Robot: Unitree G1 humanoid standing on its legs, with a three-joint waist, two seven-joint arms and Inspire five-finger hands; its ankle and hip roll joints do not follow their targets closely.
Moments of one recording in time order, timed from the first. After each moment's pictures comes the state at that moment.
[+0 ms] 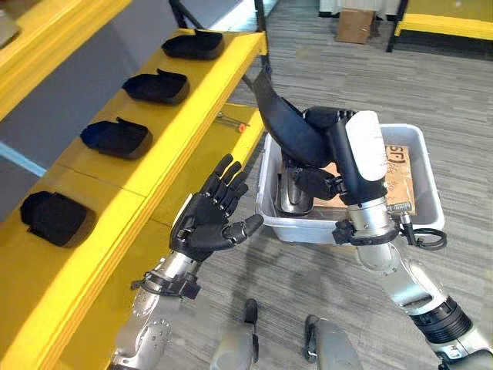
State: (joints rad) left arm 0.07 0.41 -0.12 -0.16 -0.86 -0.15 -0.33; right arm -0.37 -0.59 0.40 -0.28 -0.47 -0.11 -0.49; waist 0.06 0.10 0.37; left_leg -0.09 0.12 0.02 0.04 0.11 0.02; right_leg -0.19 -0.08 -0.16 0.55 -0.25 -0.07
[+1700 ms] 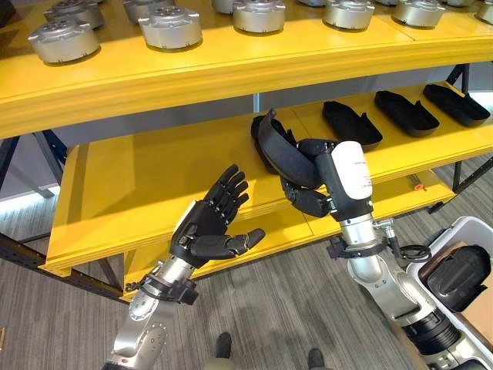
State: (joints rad) left arm 0.07 0.49 -0.18 -0.11 -0.80 -0.27 -0.36; right arm -0.30 -0.54 0.41 -0.19 -0.51 -0.13 -0.48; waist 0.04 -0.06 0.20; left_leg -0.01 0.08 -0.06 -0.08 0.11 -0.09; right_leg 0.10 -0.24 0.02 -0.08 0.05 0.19
